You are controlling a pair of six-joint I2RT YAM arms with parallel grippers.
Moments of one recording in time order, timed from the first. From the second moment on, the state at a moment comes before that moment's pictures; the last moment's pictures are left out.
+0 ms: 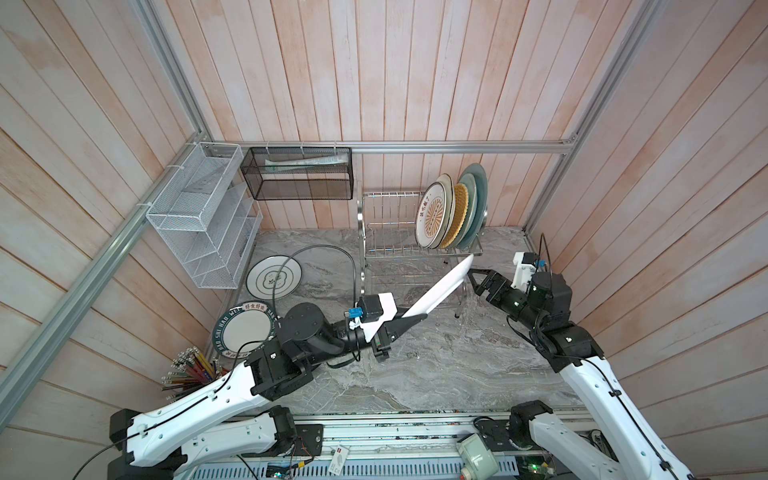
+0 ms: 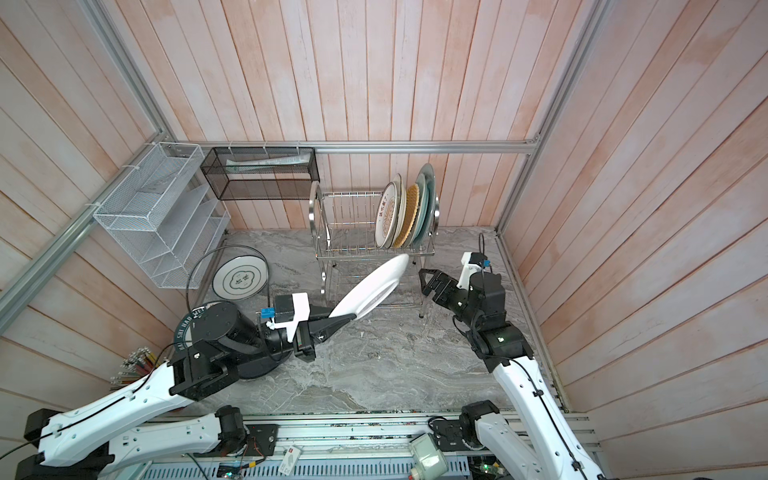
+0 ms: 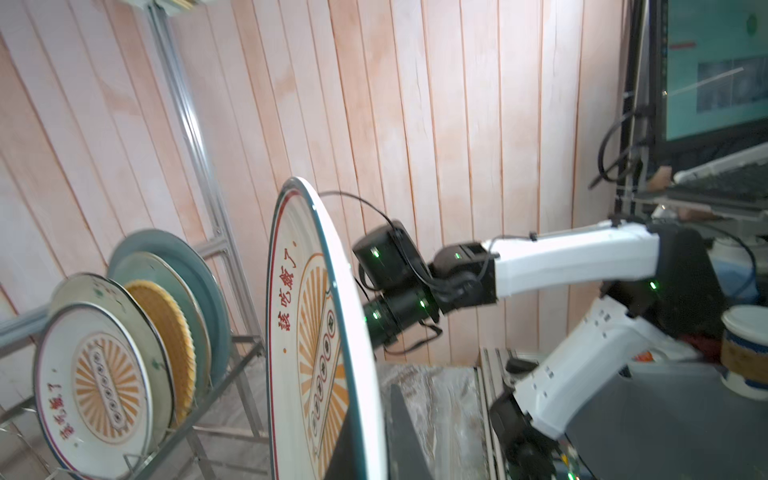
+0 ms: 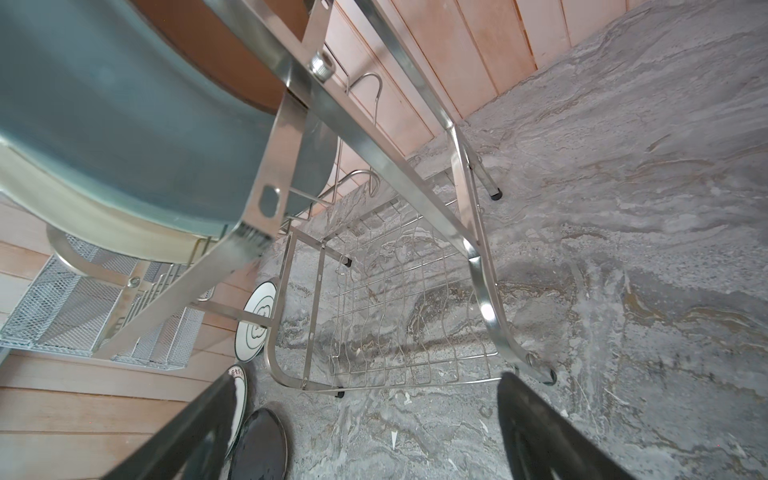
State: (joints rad) left arm -1.08 0.95 1.06 0.13 0.23 0.13; right arm 0.26 0.83 0.83 -0.33 -0.20 0.73
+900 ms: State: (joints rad) left arm -0.85 1.71 1.81 0.12 -0.40 -0.11; right arm 0.26 0.80 0.72 -0.18 -0.35 0.65
